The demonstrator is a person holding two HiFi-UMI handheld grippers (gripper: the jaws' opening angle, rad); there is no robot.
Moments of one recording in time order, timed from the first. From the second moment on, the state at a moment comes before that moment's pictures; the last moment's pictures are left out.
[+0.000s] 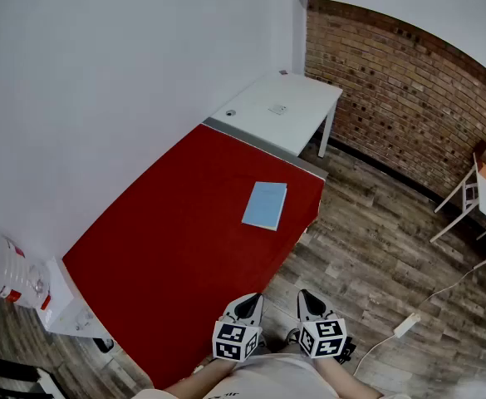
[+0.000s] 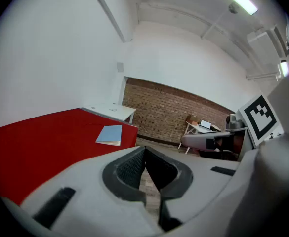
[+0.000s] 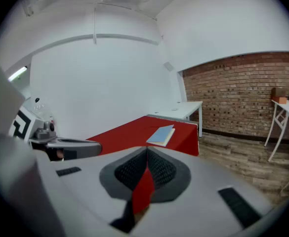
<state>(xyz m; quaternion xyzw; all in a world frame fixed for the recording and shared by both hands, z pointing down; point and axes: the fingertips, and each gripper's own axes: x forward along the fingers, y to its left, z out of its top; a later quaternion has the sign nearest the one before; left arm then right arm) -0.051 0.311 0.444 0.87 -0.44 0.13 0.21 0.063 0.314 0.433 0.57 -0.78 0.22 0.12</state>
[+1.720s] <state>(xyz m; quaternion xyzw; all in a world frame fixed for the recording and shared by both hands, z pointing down) 0.037 0.054 0.437 0.84 -0.49 0.12 0.21 0.125 0.050 0.427 0.48 -0.84 0.22 0.11</state>
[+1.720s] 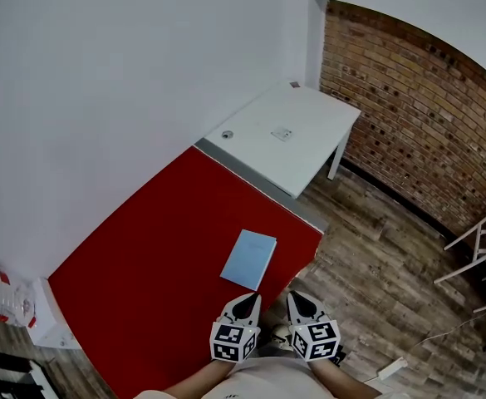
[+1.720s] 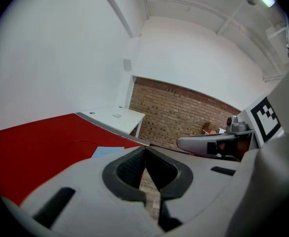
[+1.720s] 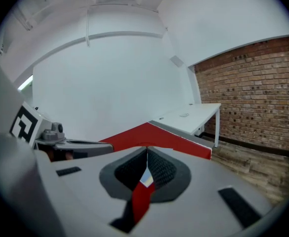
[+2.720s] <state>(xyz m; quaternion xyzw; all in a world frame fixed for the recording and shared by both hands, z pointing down) 0.008 0.014 0.444 0.85 -0.46 0.14 0.20 0.106 0.013 0.438 0.52 -0.81 0.24 0.12</state>
